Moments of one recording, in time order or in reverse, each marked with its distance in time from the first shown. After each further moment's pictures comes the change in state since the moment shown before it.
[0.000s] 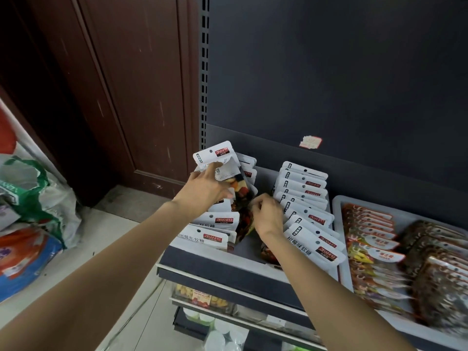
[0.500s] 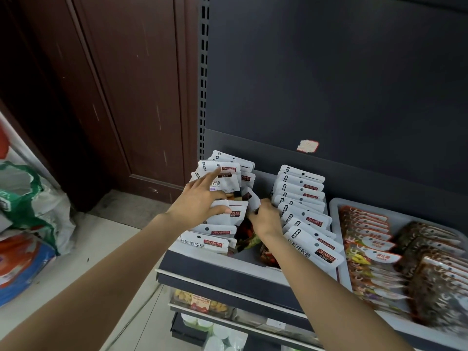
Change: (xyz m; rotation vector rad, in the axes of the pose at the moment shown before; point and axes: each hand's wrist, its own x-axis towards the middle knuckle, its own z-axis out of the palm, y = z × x) left_hand -0.016 -0.004 -0.004 -0.345 -0.100 -0.008; right_hand 0.002 -0.007 0.002 -0.026 -0.105 0.134
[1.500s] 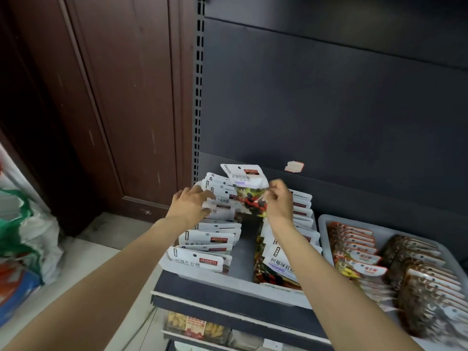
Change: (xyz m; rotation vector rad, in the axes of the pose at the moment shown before) left_hand 0.020 -0.010 -0.011 -0.041 0.104 -0.221; right_hand 0.012 -0.022 -0.065 0.626 0.258 -0.135
